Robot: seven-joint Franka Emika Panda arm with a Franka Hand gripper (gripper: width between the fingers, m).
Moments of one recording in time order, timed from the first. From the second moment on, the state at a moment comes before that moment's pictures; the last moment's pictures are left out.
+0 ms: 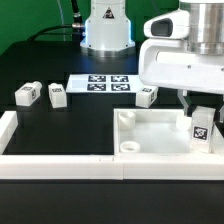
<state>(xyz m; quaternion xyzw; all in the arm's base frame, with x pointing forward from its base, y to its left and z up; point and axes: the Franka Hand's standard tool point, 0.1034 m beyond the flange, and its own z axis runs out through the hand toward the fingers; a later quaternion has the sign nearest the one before) 0.677 0.103 0.083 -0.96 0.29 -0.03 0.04</state>
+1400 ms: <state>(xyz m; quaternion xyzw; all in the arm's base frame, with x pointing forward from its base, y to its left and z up) 0.672 0.111 0.082 -0.97 -0.26 -0.02 0.01</state>
